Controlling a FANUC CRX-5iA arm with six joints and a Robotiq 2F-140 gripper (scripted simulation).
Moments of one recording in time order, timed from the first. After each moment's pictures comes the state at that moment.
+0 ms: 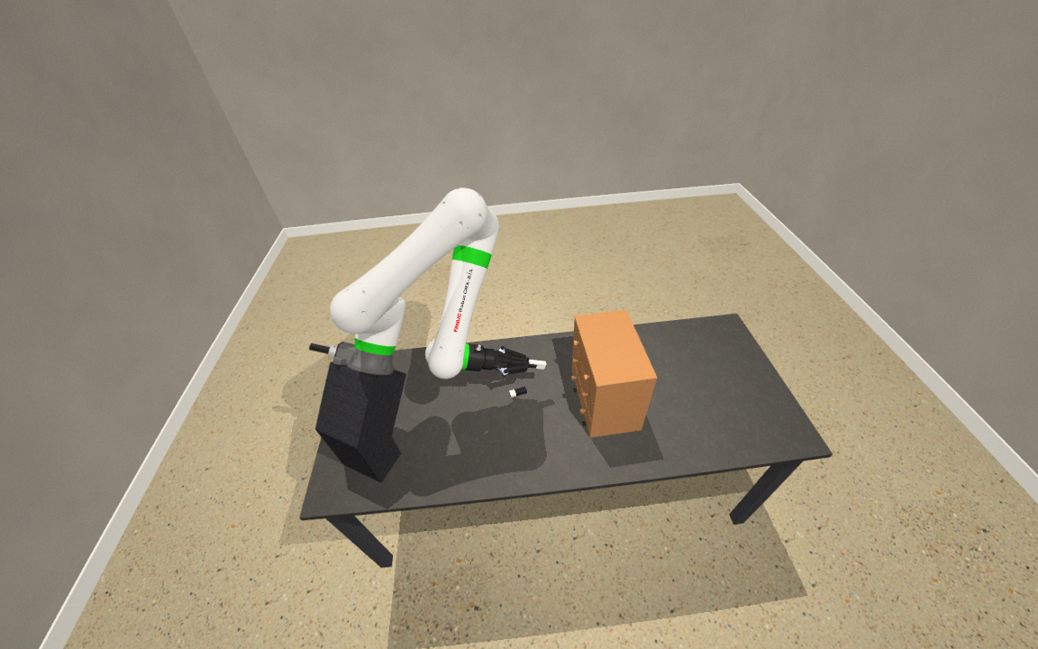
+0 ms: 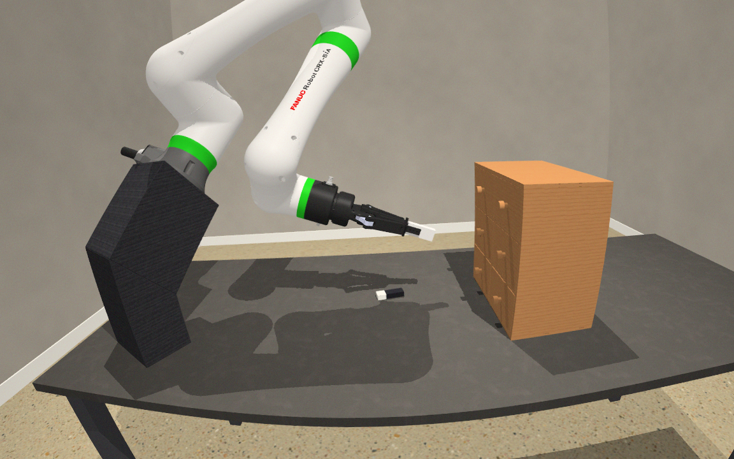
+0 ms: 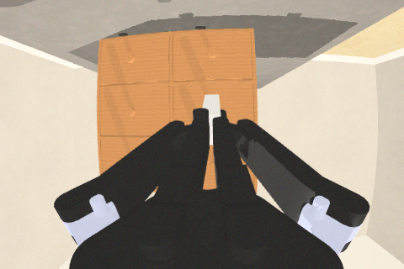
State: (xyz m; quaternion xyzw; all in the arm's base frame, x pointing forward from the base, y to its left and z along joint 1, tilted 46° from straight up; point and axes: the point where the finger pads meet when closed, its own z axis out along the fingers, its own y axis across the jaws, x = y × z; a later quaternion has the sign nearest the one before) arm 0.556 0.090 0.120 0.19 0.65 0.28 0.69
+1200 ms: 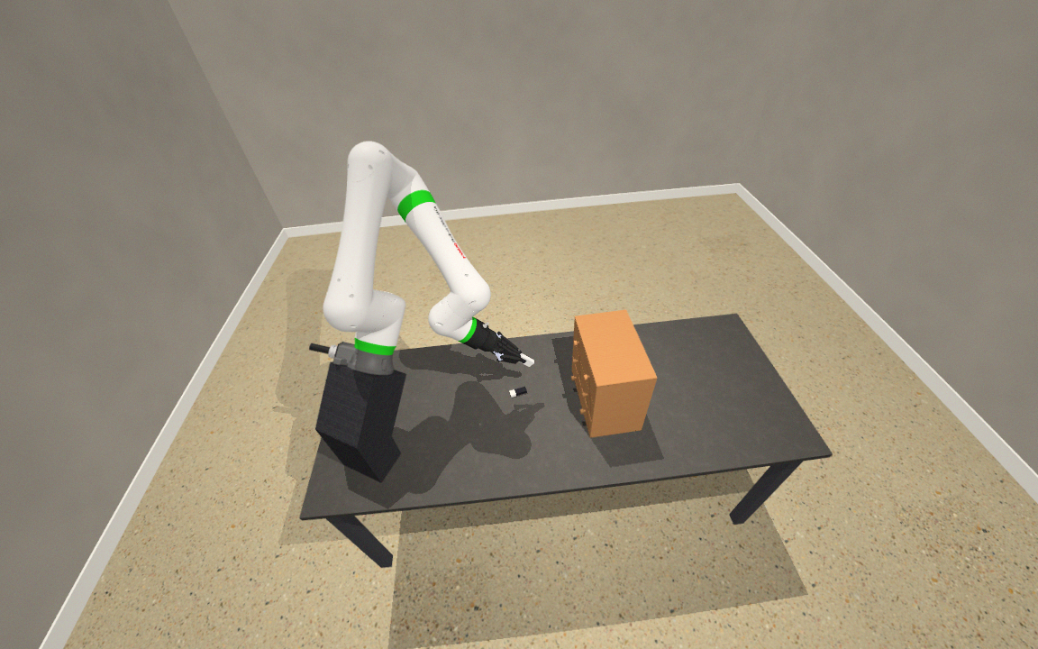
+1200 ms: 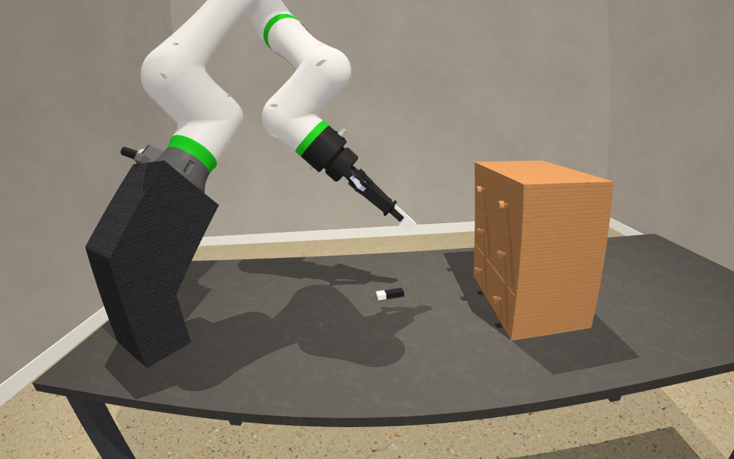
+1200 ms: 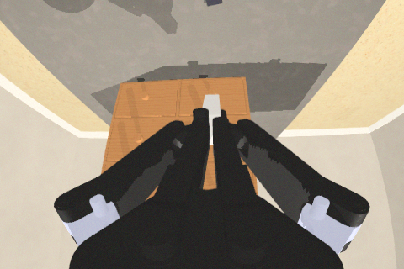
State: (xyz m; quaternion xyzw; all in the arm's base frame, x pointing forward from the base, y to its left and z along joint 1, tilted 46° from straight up) arm 0.507 0.075 0.129 0.12 0.78 0.32 0.52
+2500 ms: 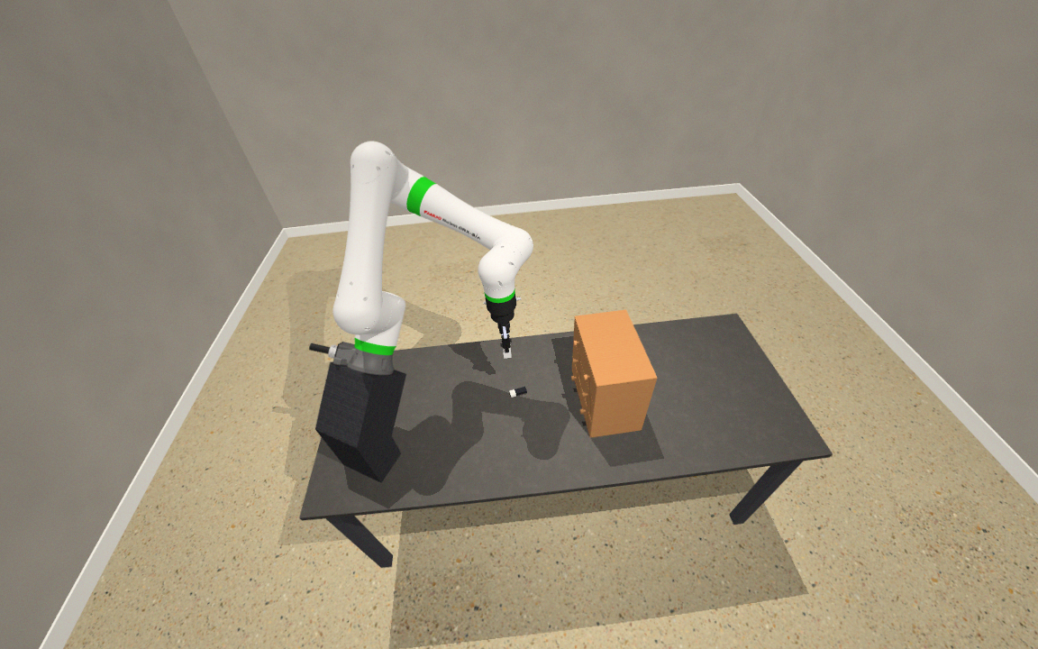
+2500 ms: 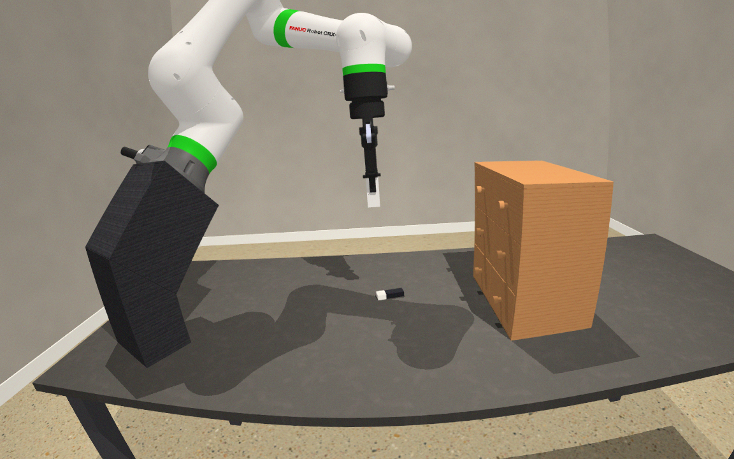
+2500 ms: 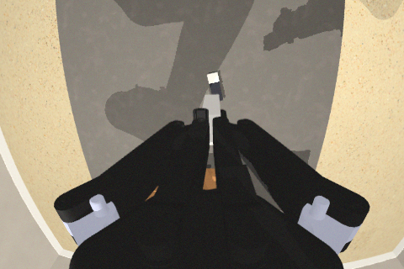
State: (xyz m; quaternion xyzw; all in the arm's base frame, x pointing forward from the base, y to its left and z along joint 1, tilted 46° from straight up) arm 0.427 0.041 0.152 0.00 0.92 0.34 0.20
